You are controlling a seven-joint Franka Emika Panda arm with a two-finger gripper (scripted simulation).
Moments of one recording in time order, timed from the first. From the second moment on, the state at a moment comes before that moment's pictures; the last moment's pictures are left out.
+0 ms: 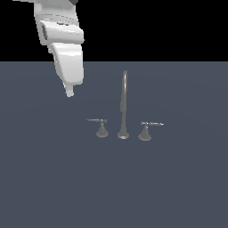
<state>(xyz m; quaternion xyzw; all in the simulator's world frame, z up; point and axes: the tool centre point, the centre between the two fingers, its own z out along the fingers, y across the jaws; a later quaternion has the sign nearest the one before) -0.085 0.126 0.211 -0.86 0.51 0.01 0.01</state>
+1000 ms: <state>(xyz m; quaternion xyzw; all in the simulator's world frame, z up) -0.005 0.108 0.116 -0.74 0.67 0.00 0.00</state>
